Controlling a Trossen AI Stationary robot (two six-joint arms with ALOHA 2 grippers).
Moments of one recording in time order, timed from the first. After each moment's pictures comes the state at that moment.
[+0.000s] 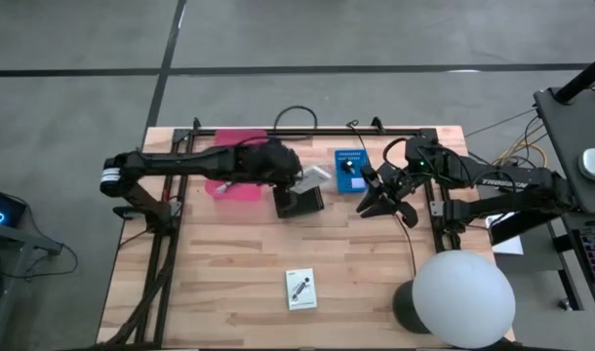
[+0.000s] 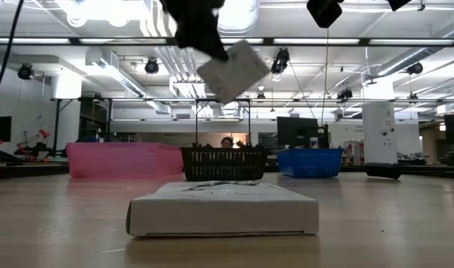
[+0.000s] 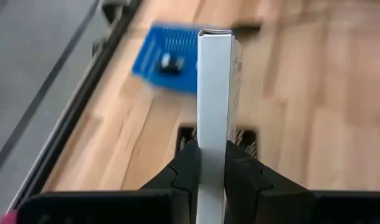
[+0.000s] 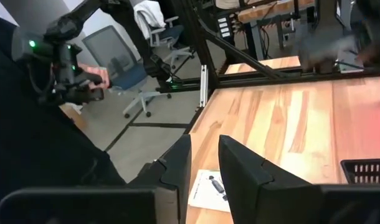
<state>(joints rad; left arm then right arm) 0.11 1.55 1.46 -0.65 -0.23 -0.07 -0.19 0.99 0.86 -0.13 -0.76 0.23</state>
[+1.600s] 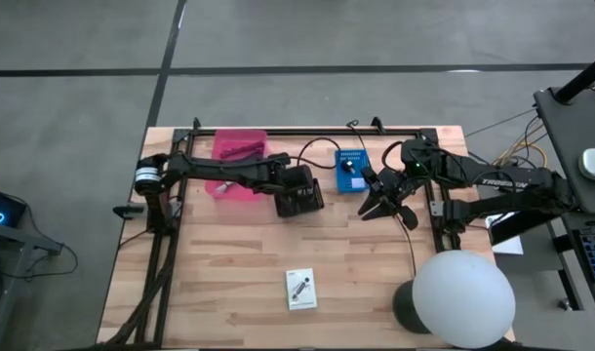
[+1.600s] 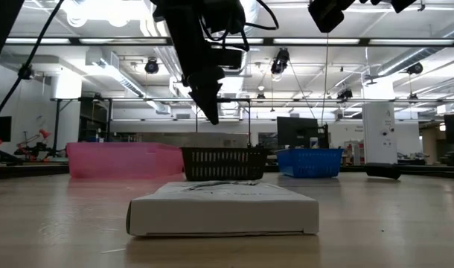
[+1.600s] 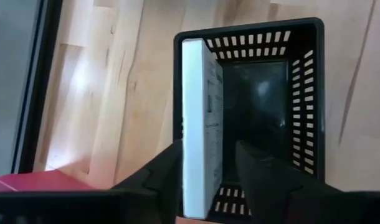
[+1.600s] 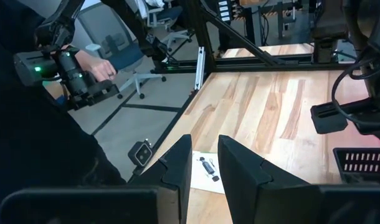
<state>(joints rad) 0.11 1.81 1.48 -0.80 -0.32 -0.01 -0.19 0.99 0.86 -0.23 -0.76 0.09</state>
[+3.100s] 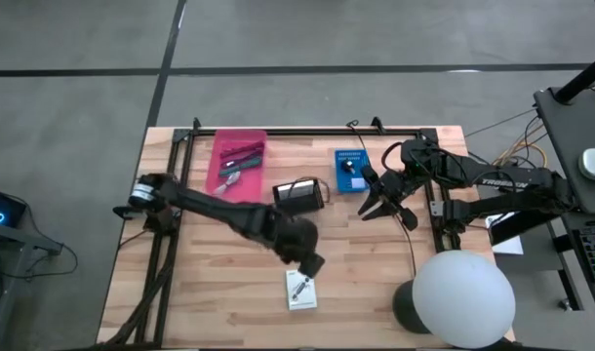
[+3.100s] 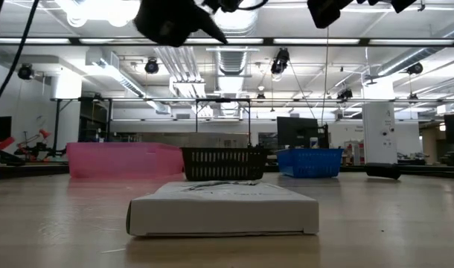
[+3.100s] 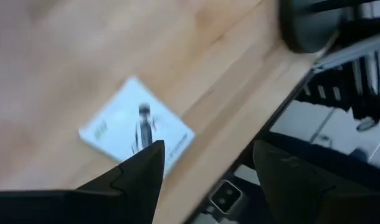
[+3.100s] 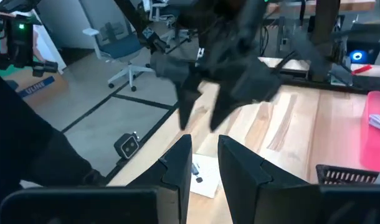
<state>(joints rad) -0.26 1.84 1.68 -0.78 0.13 -1.23 -0.19 0.99 0.86 -0.24 -0.76 -0.06</state>
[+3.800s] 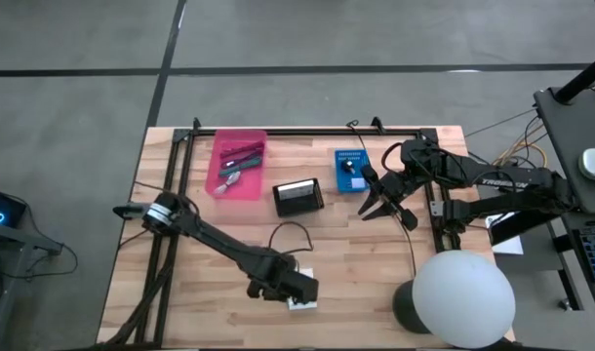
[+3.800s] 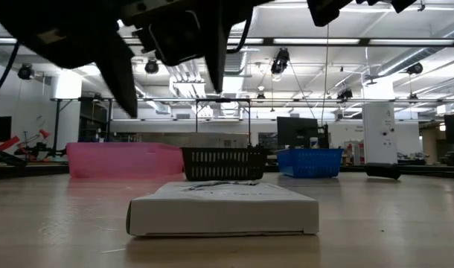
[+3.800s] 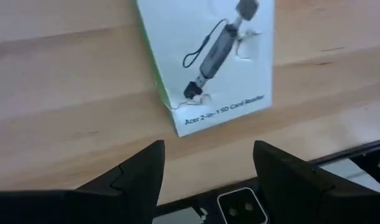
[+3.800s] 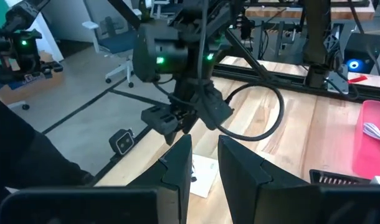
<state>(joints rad) -0.45 2.02 1.65 -0.78 0.12 -1.93 -0.19 0.99 0.86 -0.24 -0.75 -0.12</state>
